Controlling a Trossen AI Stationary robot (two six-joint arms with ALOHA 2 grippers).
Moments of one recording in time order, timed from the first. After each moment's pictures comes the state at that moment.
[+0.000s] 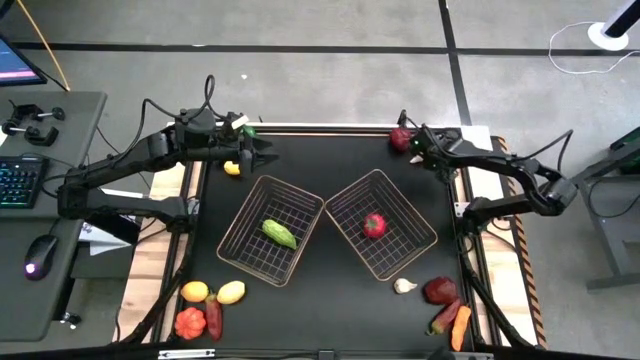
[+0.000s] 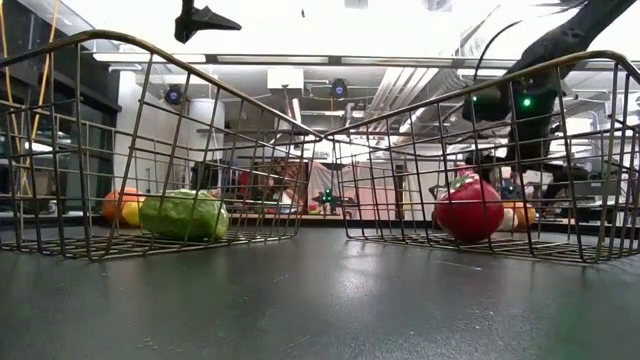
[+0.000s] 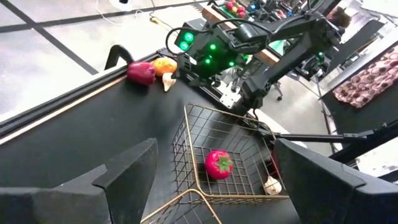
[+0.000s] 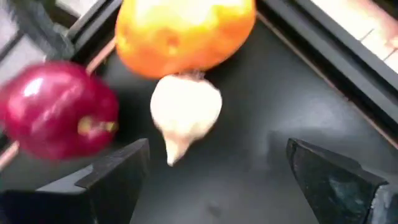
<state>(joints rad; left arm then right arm) 0.35 0.97 1.08 -0.45 0.11 -0.47 -0.82 1.27 0.63 -0.59 0.37 1.46</state>
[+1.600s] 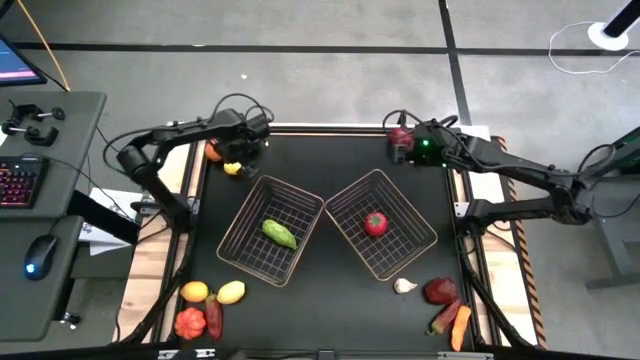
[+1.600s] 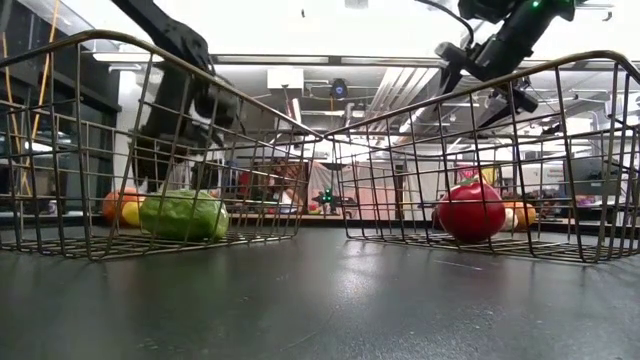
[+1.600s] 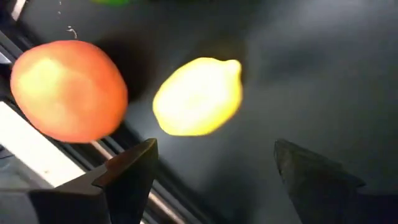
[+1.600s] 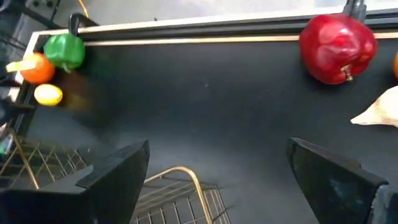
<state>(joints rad) 0.74 1.64 1.11 -1.21 -0.25 -0.13 -0.48 1.05 0.91 -0.69 0.17 0.87</state>
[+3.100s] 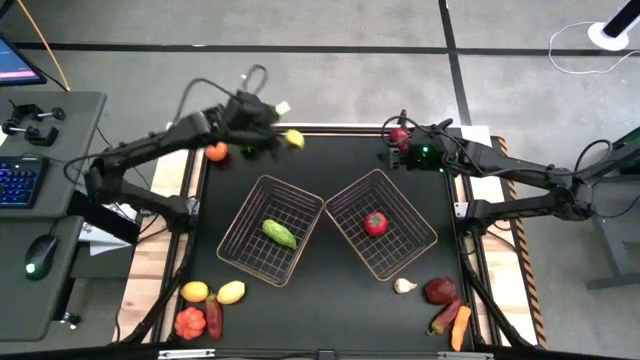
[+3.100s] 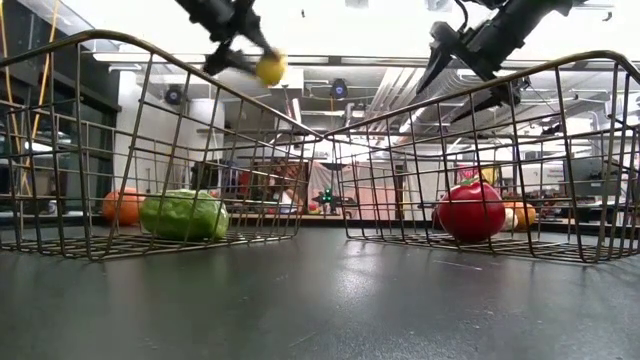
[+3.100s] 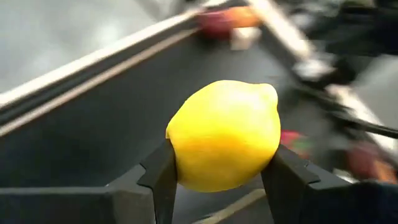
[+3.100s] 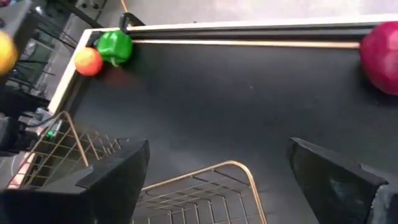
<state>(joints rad) 0.46 1.32 1.28 -0.62 0.12 -0.44 -0.38 1.05 0.91 -0.57 0.18 0.87</state>
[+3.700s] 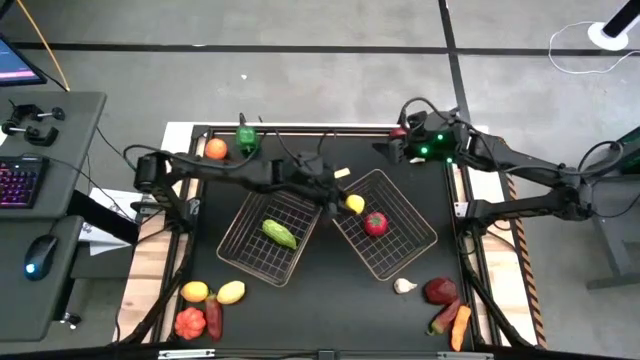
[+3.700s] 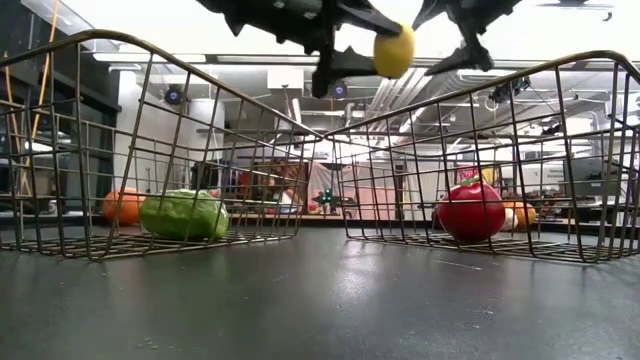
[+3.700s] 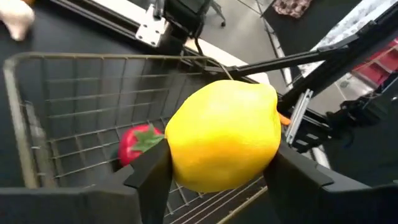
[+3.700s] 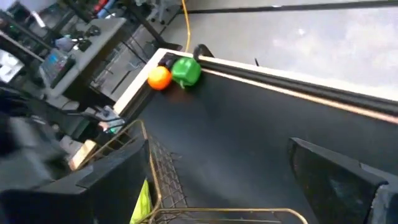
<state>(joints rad) 0.09 1.73 1.28 0.01 0.27 -0.40 -0.37 1.04 1.07 -0.49 0.10 0.66</state>
